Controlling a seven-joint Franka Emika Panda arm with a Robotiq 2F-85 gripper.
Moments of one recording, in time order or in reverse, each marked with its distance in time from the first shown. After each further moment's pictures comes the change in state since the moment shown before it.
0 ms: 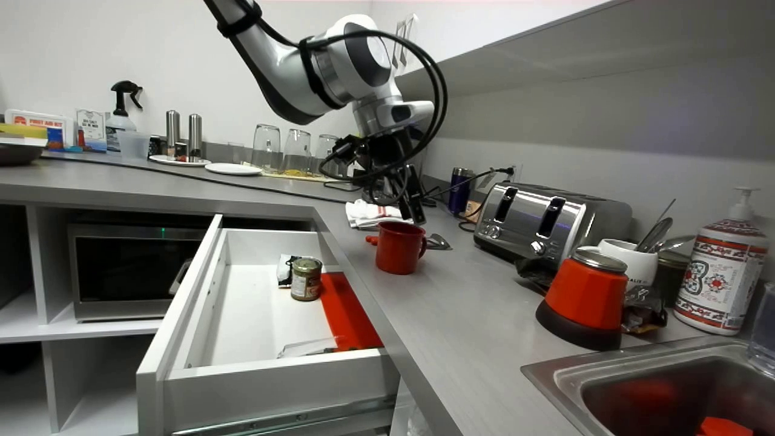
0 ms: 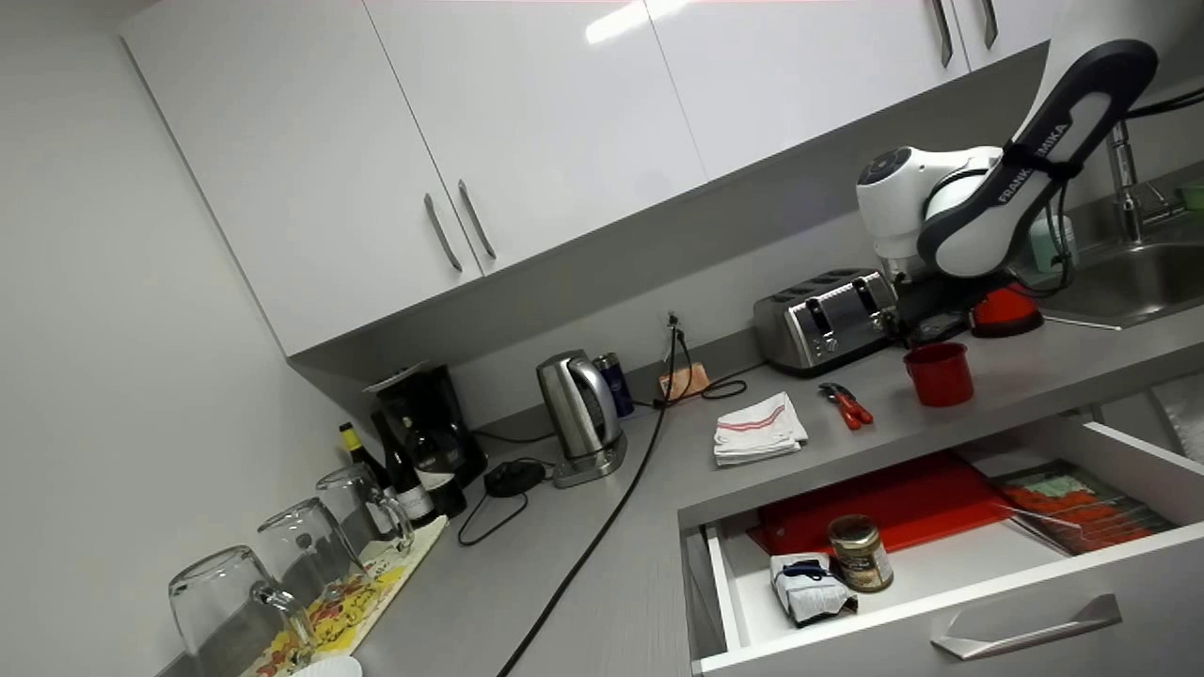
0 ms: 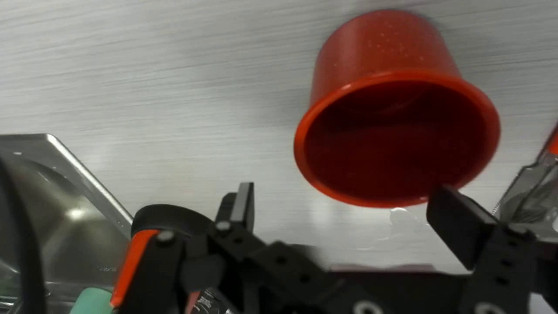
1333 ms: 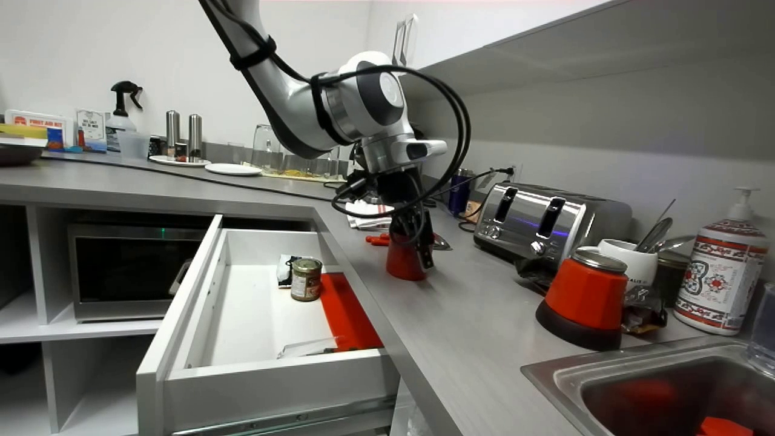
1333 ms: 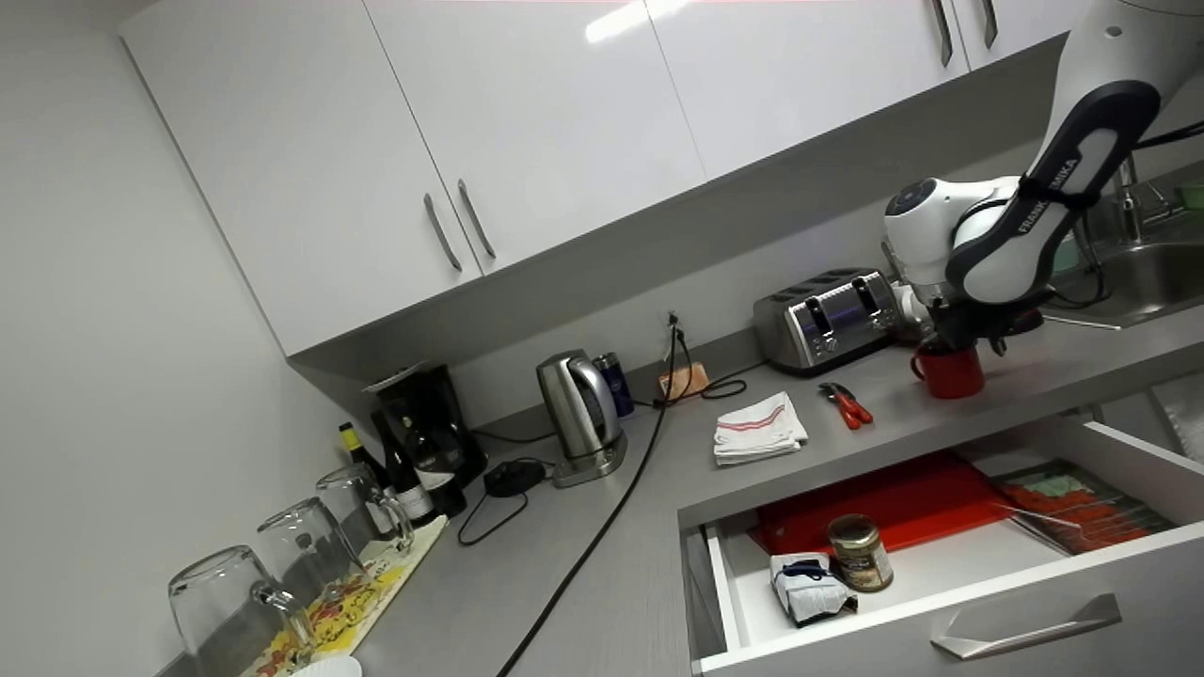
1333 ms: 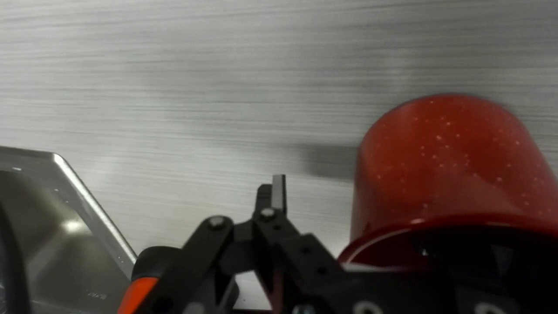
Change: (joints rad) arm -0.075 0.069 0.016 -0.035 0.010 0.032 -0.139
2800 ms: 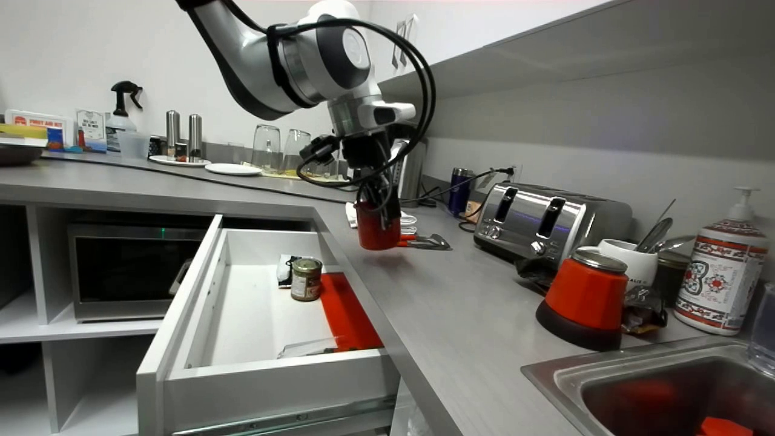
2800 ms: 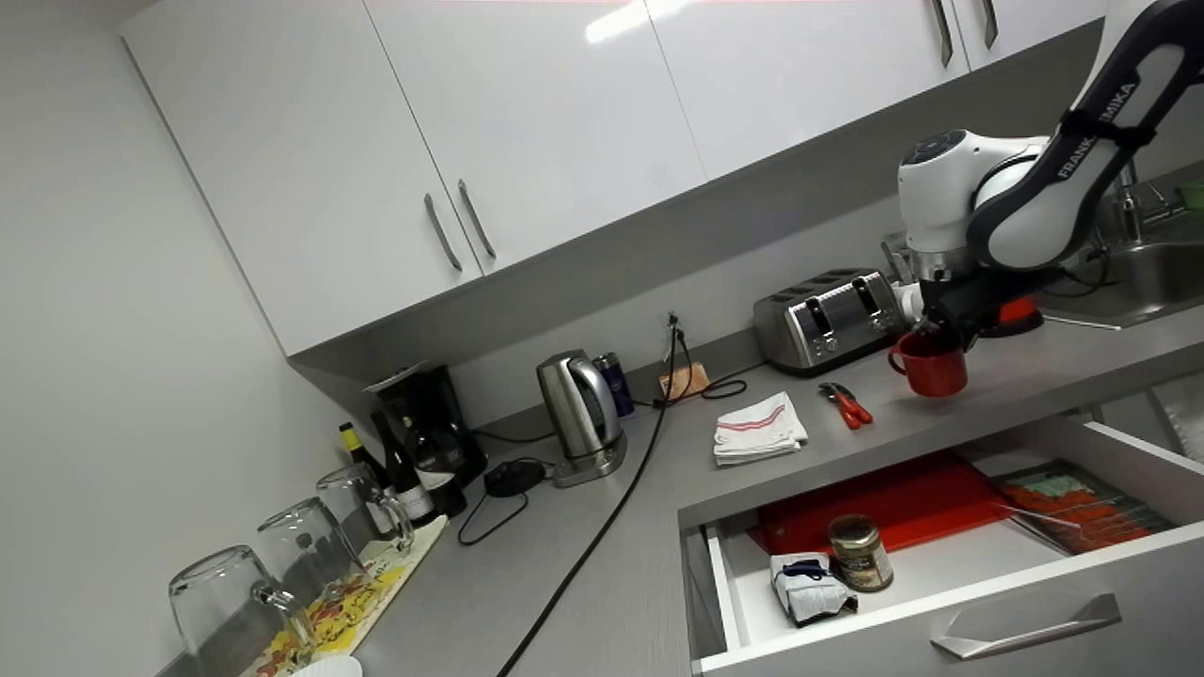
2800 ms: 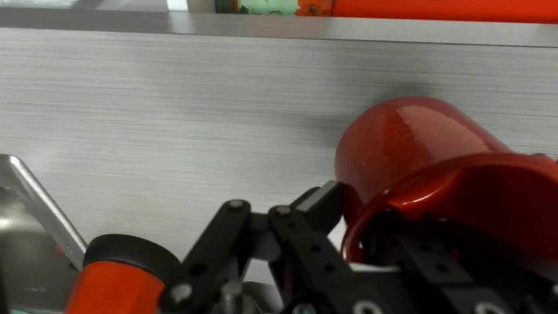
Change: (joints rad) arm -0.002 -0.208 0.086 -0.202 -0.003 0.125 -0.032
